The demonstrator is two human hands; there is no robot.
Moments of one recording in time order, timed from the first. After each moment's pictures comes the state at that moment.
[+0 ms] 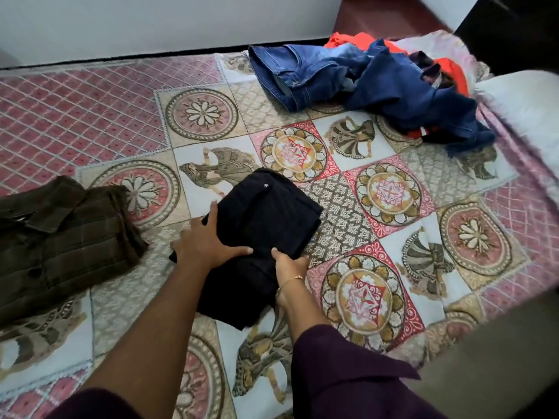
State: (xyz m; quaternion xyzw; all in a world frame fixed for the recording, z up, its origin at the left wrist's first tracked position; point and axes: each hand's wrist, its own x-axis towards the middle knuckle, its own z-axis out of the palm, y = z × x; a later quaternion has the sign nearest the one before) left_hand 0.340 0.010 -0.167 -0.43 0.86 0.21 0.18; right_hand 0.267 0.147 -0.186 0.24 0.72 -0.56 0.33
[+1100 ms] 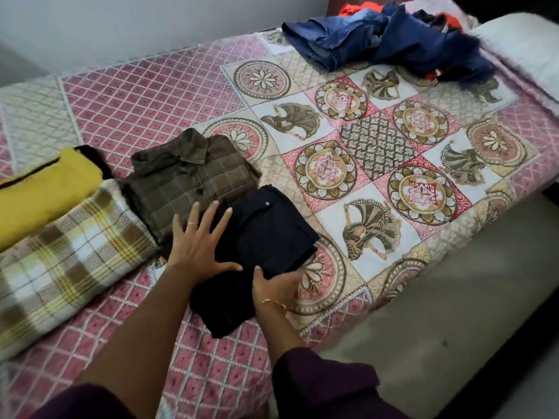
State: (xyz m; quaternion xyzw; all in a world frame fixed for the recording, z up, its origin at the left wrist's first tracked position) left_hand 0.639 -0.072 -0.153 -0.15 0.98 -0.04 0.12; right_hand 0.618 0.080 -0.177 0.21 0.83 -0.44 0.26
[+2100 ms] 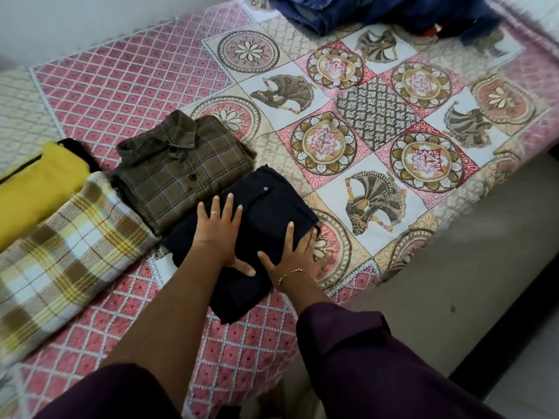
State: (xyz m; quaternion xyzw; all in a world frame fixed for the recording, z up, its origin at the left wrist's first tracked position) left_hand 0.618 -0.042 -0.160 -0.10 0.93 -0.12 0.32; right_hand 0.595 0.105 -0.209 -0.13 0.94 -0.01 0.32
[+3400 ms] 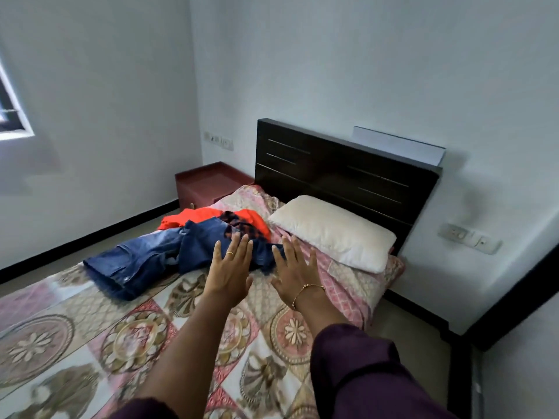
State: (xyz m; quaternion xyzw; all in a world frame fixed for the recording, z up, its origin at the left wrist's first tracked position) left_hand 0.100 0.245 0.130 0.02 0.99 -0.13 -0.07; right_hand 0.077 0.399 0.141 -0.22 0.97 0.04 -0.02
